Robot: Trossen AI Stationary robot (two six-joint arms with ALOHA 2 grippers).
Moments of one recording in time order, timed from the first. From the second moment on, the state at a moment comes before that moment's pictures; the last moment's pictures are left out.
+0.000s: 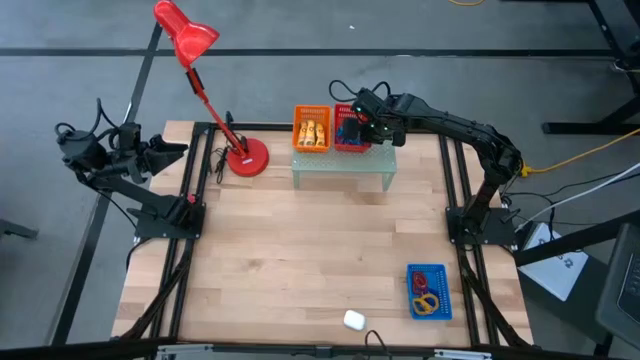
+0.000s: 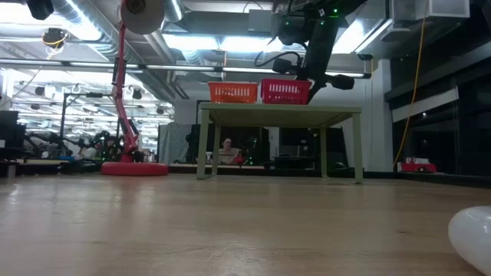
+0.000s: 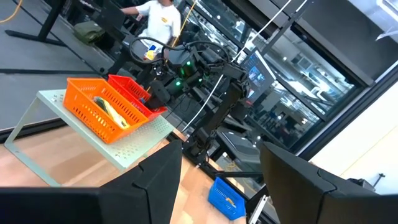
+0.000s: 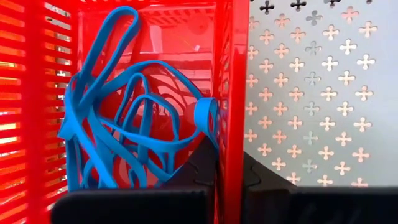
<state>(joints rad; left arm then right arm) -0.40 0.10 0.93 -0.77 -0.61 -0.65 -0.50 1.77 1.61 -1.04 0.12 1.07</state>
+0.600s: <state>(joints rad) -0.40 0.10 0.93 -0.78 -0.60 -0.65 -0.50 1.77 1.61 -1.03 0.11 1.08</state>
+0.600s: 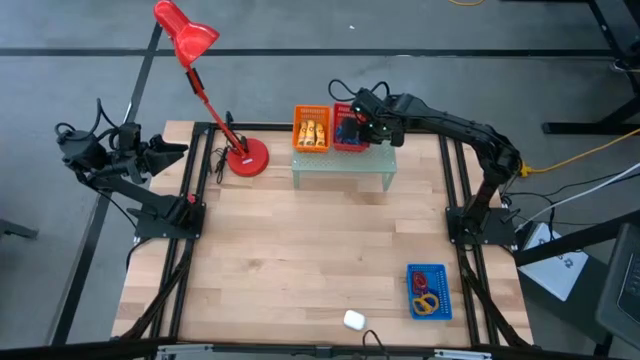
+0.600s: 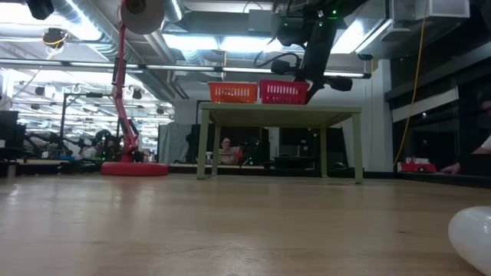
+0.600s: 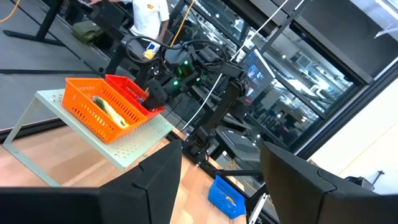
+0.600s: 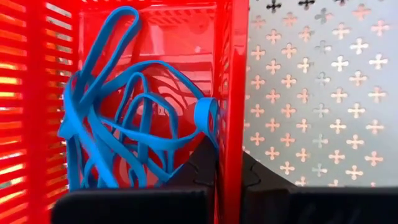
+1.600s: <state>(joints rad) -0.40 0.10 0.93 -0.78 -0.60 -0.64 -0.49 1.78 1.61 -1.03 0.11 1.07</state>
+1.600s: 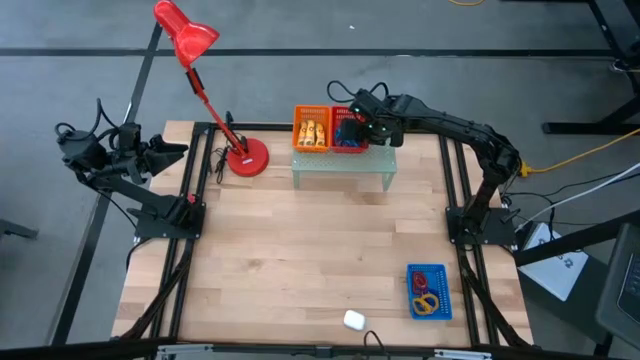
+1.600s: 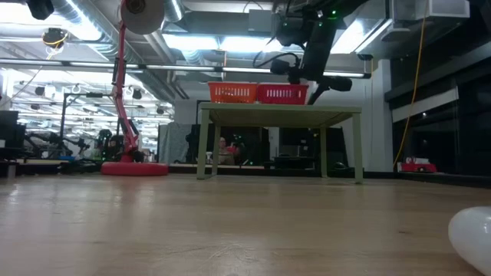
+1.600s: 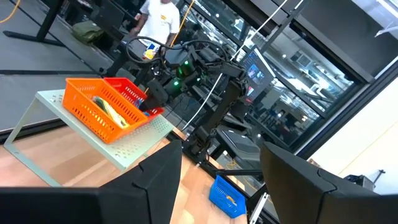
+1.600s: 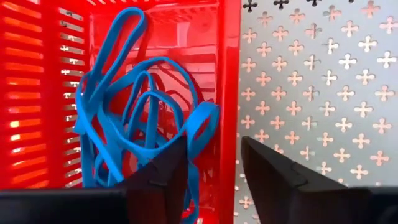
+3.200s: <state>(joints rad) -0.40 0.10 0.93 -0.78 -0.56 -0.62 -0.45 1.86 2.01 -1.23 0.25 1.07</state>
